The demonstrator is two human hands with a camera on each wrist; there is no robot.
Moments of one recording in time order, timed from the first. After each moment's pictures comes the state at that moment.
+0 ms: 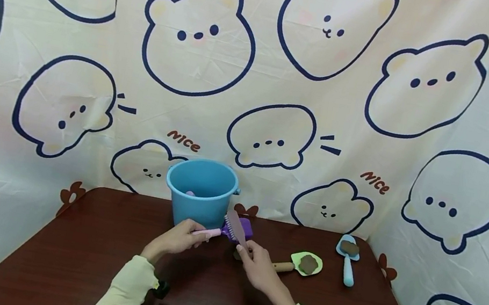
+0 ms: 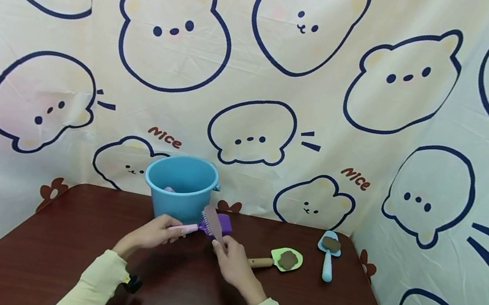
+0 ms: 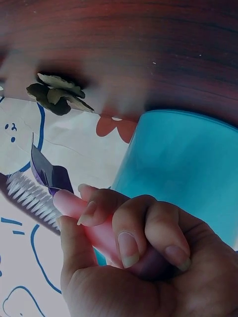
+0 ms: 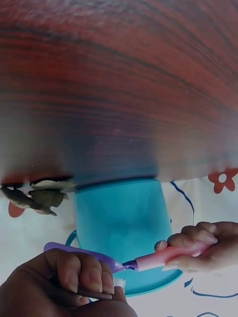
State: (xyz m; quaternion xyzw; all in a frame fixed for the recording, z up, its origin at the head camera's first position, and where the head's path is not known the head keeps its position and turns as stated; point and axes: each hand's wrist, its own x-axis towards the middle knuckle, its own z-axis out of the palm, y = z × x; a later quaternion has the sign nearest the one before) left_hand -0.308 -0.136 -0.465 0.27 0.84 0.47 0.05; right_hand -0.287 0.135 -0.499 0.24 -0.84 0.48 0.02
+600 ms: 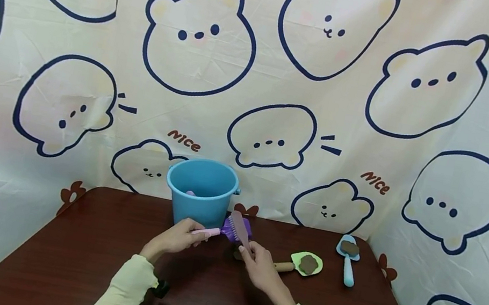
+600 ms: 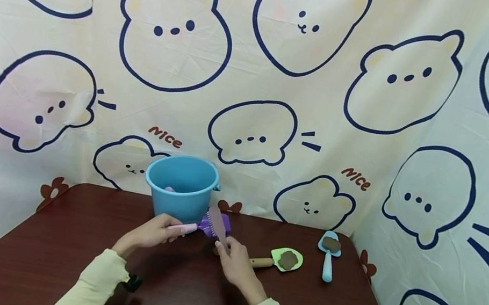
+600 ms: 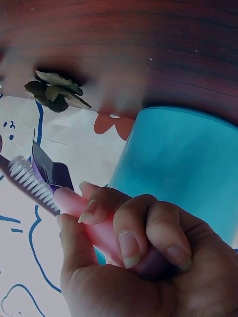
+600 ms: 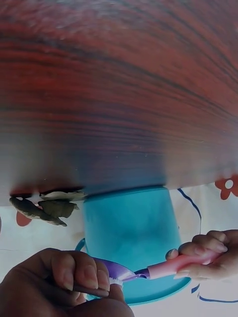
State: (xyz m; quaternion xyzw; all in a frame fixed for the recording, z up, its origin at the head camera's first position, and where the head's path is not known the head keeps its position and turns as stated) left_hand -0.309 -0.137 -0.466 0.26 0.84 0.47 0.05; right_hand -0.293 0.140 -0.508 0.23 -0.85 0.47 0.03
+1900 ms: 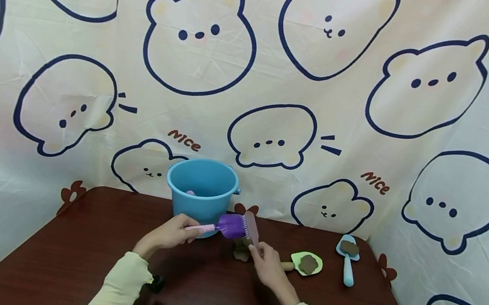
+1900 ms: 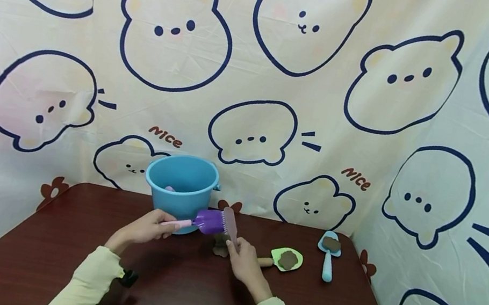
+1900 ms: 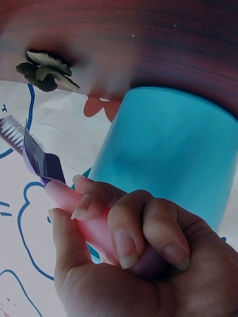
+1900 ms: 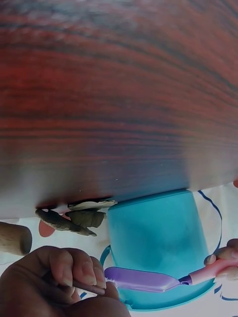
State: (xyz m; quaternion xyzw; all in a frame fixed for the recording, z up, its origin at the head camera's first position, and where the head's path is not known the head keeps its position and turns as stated) left_hand -0.308 -0.154 -0.456 0.27 0.84 0.47 0.06; right_hand -0.306 0.158 -0.518 0.17 -0.87 0.46 0.05
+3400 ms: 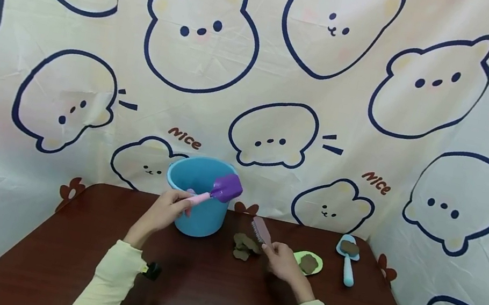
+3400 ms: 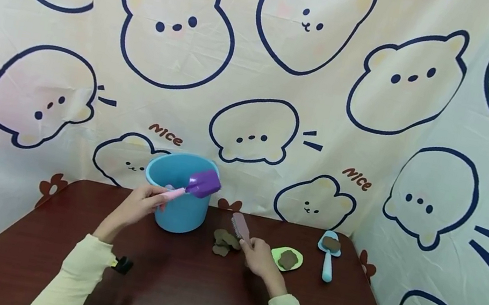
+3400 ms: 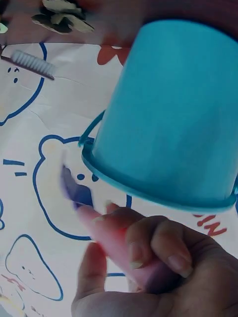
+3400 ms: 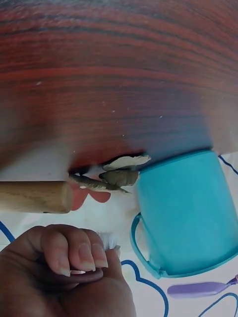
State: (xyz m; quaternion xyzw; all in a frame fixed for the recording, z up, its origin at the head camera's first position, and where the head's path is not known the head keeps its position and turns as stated) left_hand -0.303 -0.164 -0.407 0.23 0.81 0.53 -0.09; right_hand -0.312 0.193 -0.498 0.14 -0.87 0.47 -0.04
